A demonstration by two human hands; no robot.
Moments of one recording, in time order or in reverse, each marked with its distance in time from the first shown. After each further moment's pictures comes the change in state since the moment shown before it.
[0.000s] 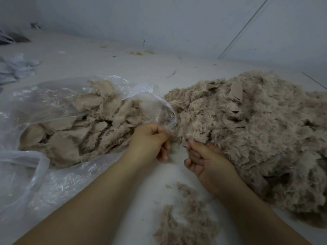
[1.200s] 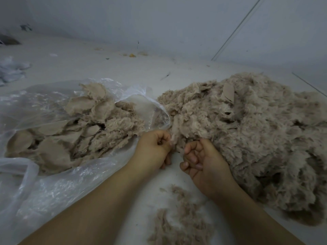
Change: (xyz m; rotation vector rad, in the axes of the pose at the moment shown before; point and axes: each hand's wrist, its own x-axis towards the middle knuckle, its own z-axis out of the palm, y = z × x) left_hand 0.003 -0.012 0.018 0.231 -0.060 0.077; right_hand -0.004 -0.007 0.004 0.048 0.077 0.059
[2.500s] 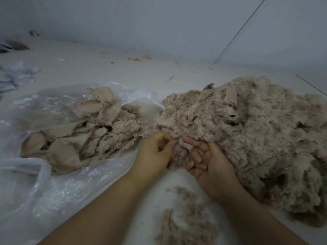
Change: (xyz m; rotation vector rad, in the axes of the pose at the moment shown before) left_hand -0.007 -0.014 -0.006 0.044 0.110 0.160; right_hand 0.006 0.002 -0.005 0.119 -0.037 0.020
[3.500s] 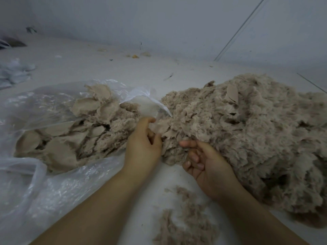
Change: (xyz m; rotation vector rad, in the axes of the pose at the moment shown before) left_hand 0.007 0.007 -0.014 0.267 0.236 0.149; right_hand -0.002 0.002 0.004 -0.101 -0.011 0.000
